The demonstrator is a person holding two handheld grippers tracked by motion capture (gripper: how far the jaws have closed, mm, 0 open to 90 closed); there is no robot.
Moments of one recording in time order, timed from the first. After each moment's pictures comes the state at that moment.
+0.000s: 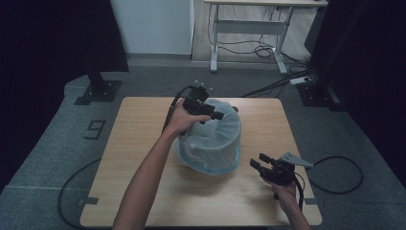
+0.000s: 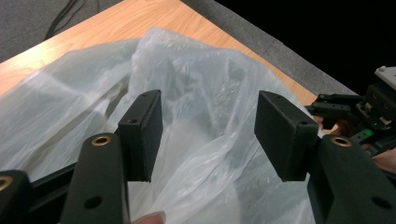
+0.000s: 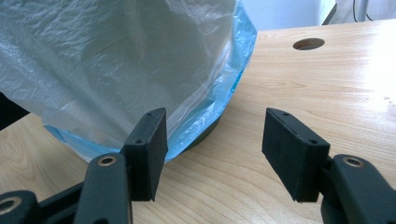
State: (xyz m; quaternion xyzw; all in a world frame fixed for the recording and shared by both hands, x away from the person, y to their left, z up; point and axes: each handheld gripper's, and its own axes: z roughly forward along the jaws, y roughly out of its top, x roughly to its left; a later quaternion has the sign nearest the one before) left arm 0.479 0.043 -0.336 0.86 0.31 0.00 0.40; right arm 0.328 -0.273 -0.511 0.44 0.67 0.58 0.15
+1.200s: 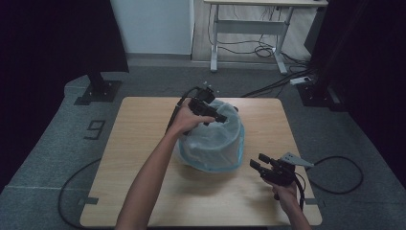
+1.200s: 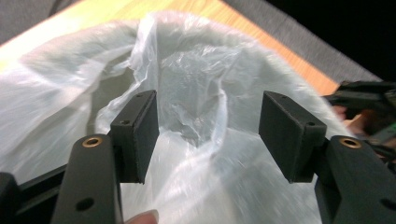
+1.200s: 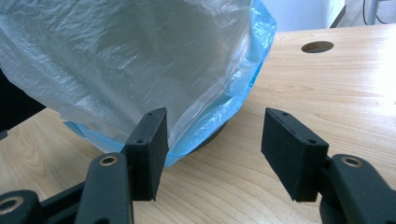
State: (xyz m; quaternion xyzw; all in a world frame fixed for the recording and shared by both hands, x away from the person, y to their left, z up) left arm 0.481 0.033 -0.339 0.88 0.31 0.01 0.36; right arm 0.326 -0.273 -0.507 0.43 0.67 0.58 0.15
